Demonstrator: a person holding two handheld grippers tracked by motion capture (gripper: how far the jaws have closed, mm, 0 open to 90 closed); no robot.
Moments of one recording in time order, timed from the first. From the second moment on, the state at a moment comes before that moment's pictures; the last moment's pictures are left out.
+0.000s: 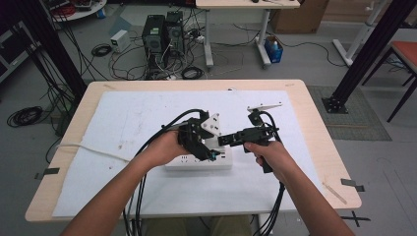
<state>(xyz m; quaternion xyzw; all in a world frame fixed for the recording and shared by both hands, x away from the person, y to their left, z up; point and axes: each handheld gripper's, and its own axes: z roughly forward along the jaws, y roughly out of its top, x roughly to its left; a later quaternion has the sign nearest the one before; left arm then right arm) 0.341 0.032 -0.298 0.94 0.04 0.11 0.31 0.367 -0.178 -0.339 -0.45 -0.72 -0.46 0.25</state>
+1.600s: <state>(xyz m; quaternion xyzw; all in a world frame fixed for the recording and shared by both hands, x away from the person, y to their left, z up) 0.354 0.109 -0.292 0.96 0.15 0.11 0.22 0.362 -0.200 -0.324 -0.44 -0.81 -0.38 0.08</state>
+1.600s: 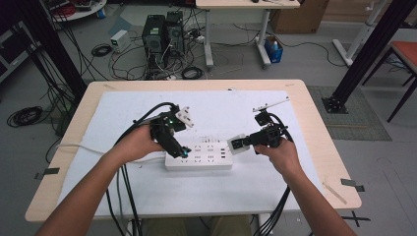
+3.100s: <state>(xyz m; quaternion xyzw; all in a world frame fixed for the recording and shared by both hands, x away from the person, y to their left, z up) 0.349 0.222 -0.294 0.95 0.25 0.09 0.16 0.365 -0.224 -0.285 -0.37 -0.90 -0.23 -0.05</state>
